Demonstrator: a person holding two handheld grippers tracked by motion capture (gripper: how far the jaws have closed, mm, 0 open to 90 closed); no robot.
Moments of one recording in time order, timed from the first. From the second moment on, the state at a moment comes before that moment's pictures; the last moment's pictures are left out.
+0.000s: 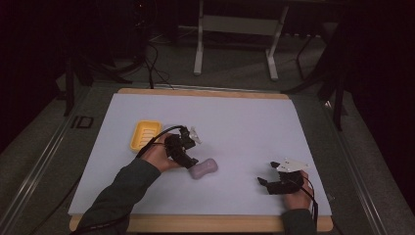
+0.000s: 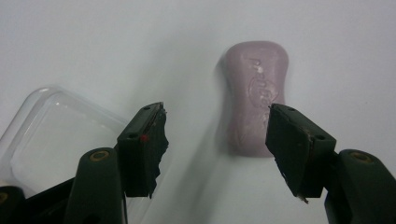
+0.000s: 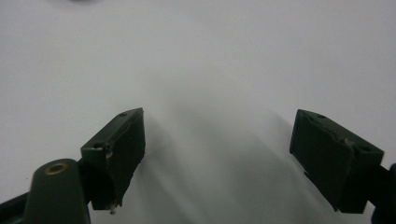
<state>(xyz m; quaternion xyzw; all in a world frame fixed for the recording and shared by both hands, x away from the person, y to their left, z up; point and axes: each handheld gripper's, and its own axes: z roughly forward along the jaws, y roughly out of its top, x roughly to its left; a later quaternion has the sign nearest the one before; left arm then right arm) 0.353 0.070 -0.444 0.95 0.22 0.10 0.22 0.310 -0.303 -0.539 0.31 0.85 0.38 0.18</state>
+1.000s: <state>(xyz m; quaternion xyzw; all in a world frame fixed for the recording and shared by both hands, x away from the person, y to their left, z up) 0.353 0.033 -0.458 0.96 0.20 0.09 0.18 0.310 -0.303 -0.539 0.31 0.85 0.38 0.19</state>
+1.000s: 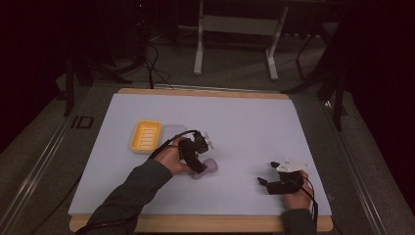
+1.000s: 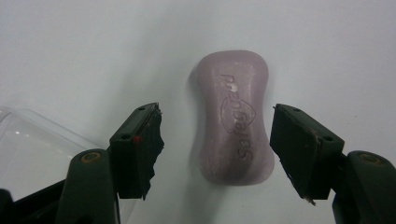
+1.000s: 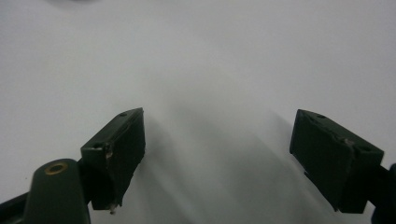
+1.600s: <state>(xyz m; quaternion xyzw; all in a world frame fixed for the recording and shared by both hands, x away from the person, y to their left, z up) 0.355 0.016 -0.479 0.97 0.20 0.08 0.15 0.310 -0.303 -0.539 0.31 0.85 0.38 0.18</state>
